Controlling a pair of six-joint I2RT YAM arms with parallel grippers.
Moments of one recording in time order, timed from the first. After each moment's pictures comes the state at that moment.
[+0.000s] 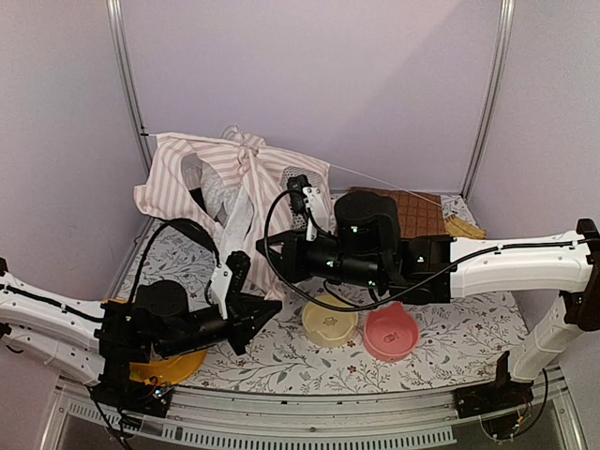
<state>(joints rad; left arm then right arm) -1.38 1.04 0.51 0.33 -0.37 -0.36 1.25 1.58 1.26 0.12 0.17 0.61</state>
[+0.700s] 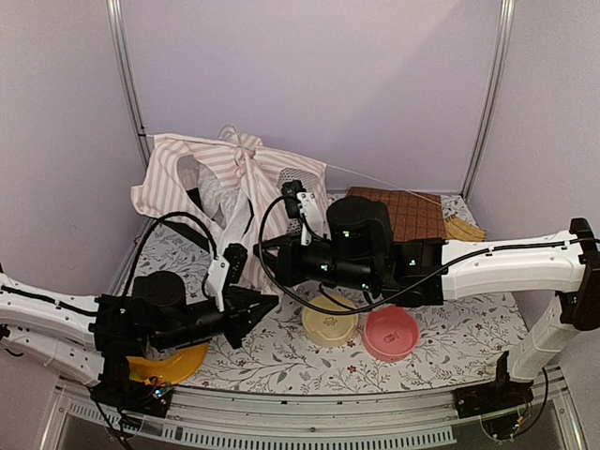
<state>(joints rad) -1.34 1.01 0.55 0.24 -0.35 -0.38 1.25 1.61 1.26 0.14 0.18 0.59</state>
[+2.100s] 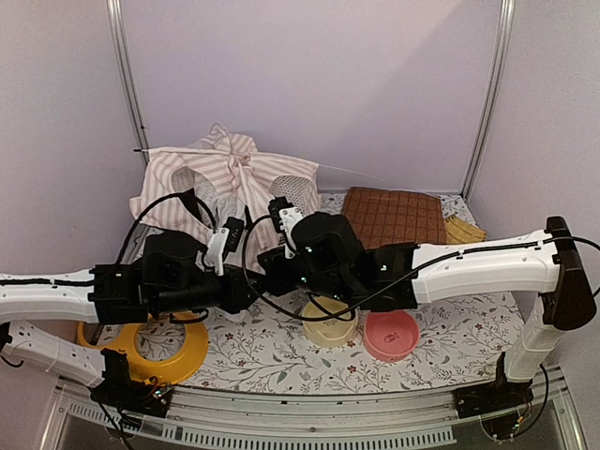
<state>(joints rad) -1.13 1.06 0.73 -0.07 -0.16 -0.65 1.28 1.74 1.35 0.01 0.35 0.51</state>
